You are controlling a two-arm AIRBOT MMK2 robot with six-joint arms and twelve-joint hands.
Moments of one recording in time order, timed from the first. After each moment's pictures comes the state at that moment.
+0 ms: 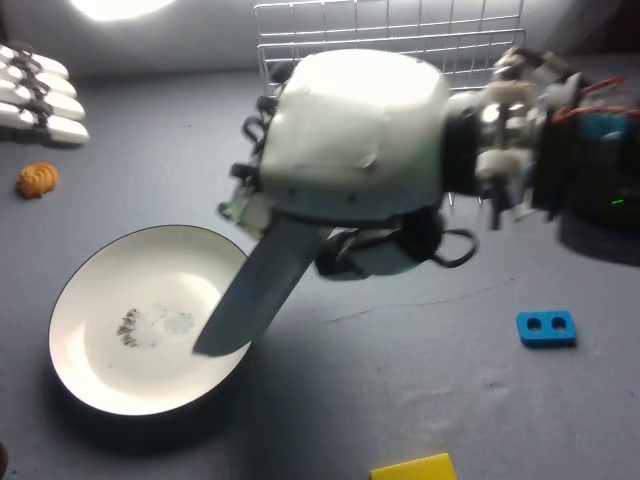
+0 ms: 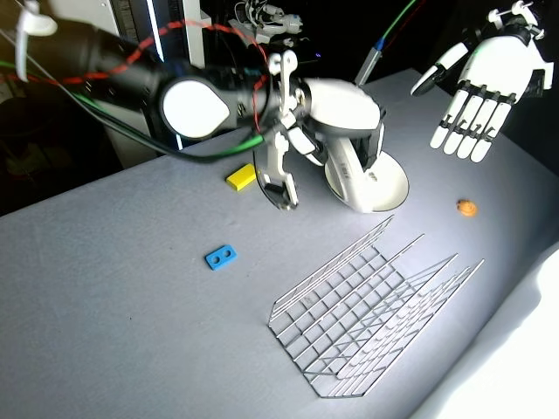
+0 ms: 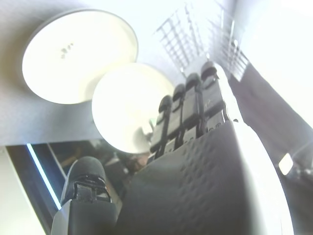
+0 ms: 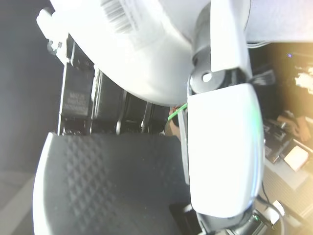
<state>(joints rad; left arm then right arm) 0.39 -0.88 1.77 1.72 -1.23 -0.32 -0.37 -1.18 0.94 -0.45 0.30 -0.89</state>
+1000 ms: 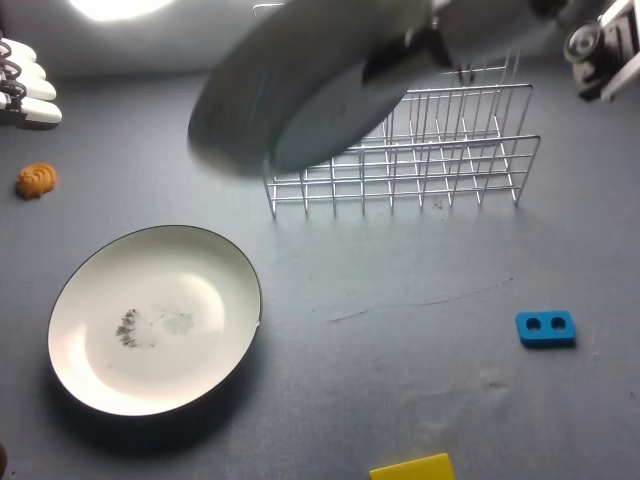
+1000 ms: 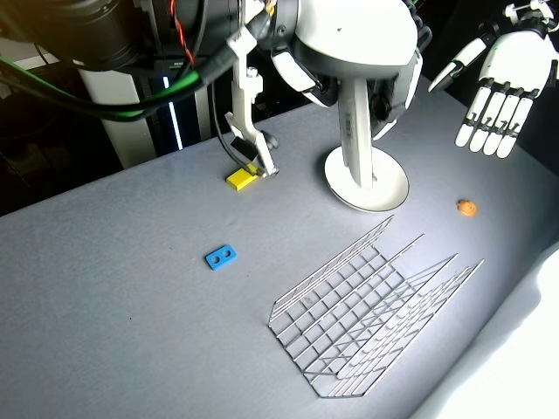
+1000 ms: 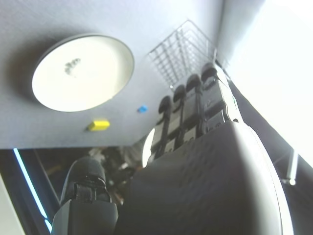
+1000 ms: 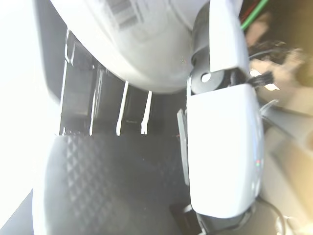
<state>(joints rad) 0.35 -0.87 1.82 1.76 -1.22 -0.37 -0.07 -1.00 1.00 -1.09 0.30 0.23</state>
